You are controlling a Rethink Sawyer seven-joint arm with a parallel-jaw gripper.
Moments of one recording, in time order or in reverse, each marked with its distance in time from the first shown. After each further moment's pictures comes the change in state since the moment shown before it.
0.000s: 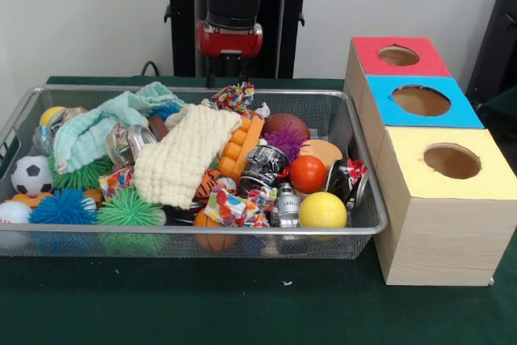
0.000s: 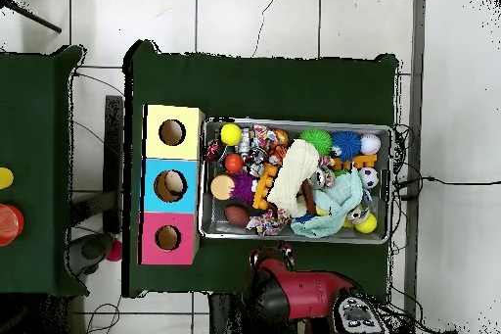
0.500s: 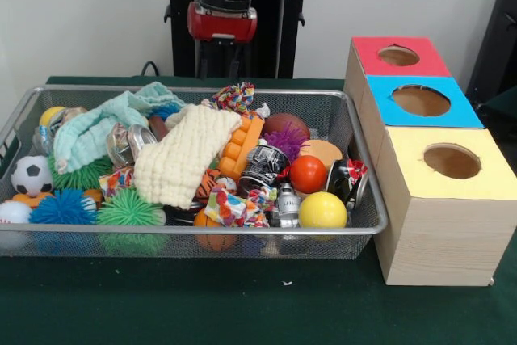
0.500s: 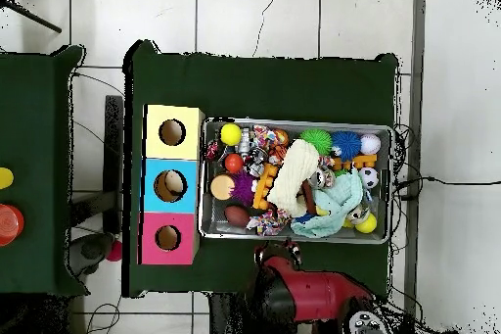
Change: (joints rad) arm -0.027 -0.120 0.022 0.014 0.000 0.079 0.000
